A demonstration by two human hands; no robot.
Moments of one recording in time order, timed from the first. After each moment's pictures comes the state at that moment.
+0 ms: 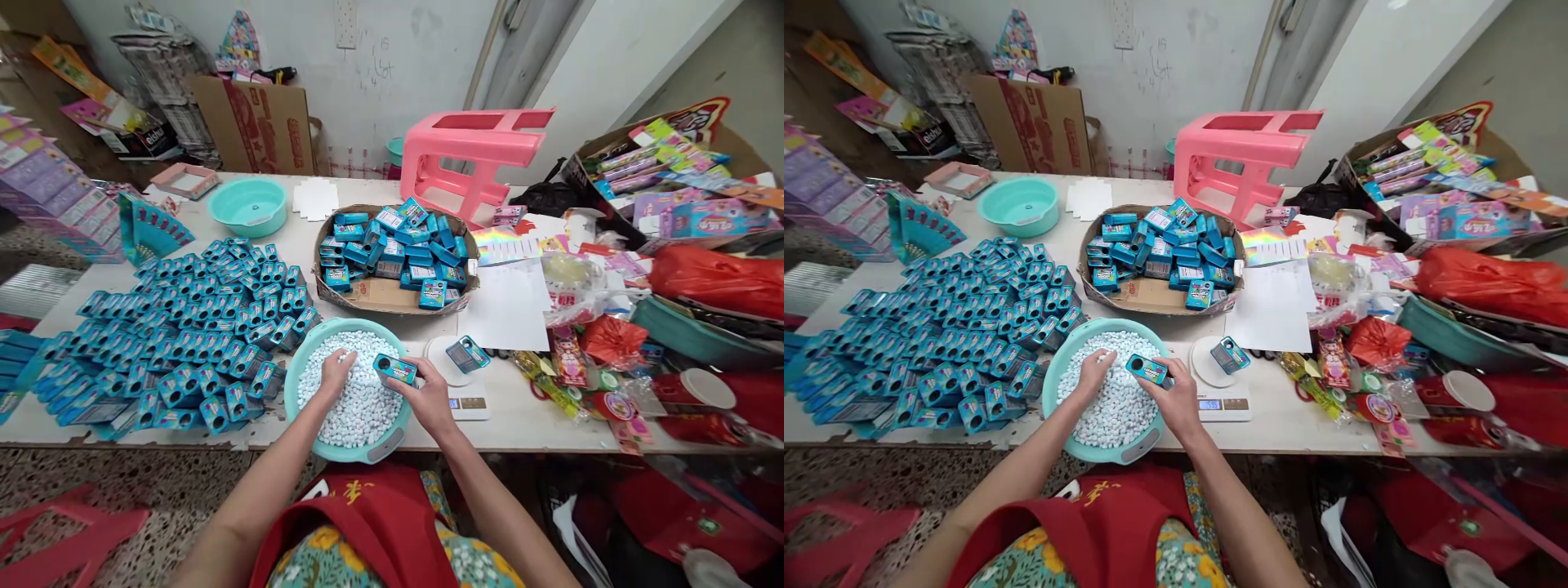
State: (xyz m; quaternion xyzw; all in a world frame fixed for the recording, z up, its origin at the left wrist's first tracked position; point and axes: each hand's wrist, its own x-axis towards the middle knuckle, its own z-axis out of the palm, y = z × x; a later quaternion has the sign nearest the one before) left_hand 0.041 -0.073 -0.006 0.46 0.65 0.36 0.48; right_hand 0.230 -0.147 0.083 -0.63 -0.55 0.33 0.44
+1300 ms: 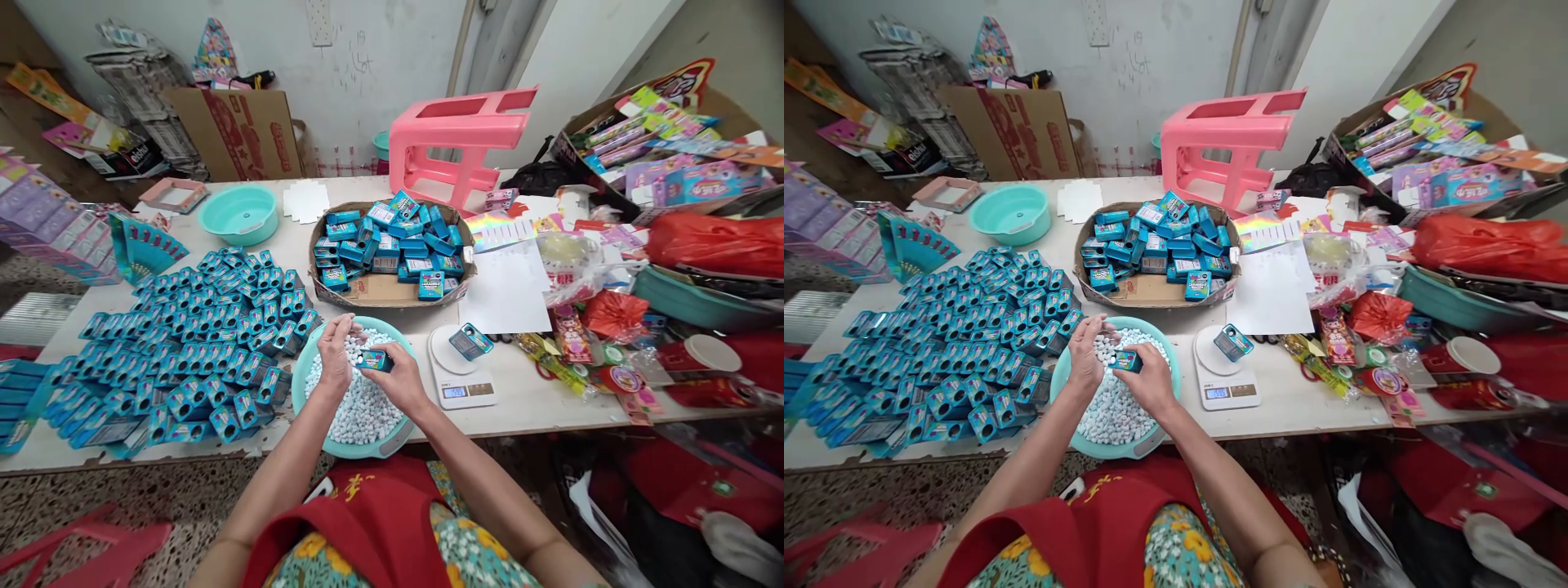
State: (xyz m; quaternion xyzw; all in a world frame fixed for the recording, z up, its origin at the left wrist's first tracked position) left_hand 0.068 -0.063 0.100 0.28 0.42 0.61 0.61; right_hand 0.180 -0.123 0.092 -0.61 -0.59 0.31 0.43
